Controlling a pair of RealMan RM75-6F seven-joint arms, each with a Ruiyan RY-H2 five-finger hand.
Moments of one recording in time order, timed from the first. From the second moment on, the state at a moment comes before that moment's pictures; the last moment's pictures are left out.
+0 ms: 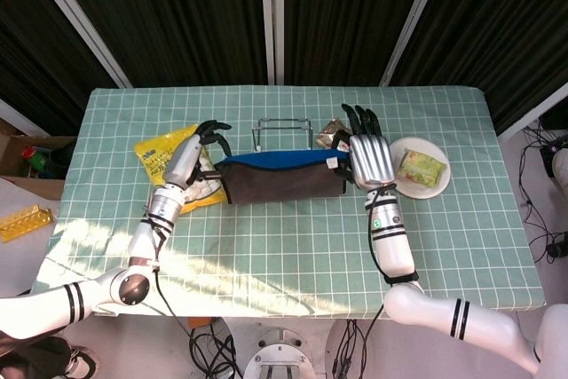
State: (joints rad) left arm -0.71 -1.49 -0.46 -1.63 0.93 0.95 -0.10; right arm 0.66 -1.68 0.62 -1.69 -0.96 1.10 -0.69
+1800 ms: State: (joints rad) left arm -1.15 -1.42 -0.51 -1.07 0.07 0.65 0.07; right arm 1.26 -1.76 0.73 -0.92 -0.33 0.87 -0.66
